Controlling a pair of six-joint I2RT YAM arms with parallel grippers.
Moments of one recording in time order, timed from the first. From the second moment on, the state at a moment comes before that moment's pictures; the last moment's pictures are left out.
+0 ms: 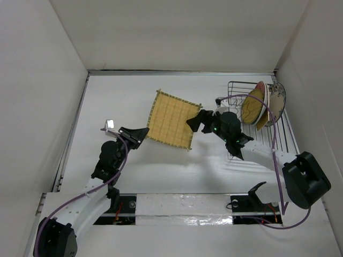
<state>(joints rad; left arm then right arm) -0.37 0.67 0.18 0.45 0.05 -1.16 0.57 1.32 0.63 0.46 -0.05 0.56</state>
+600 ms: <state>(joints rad) -0.36 0.58 0.30 0.36 0.21 -1.21 0.55 1.39 0.52 0.92 -0.34 0.68</state>
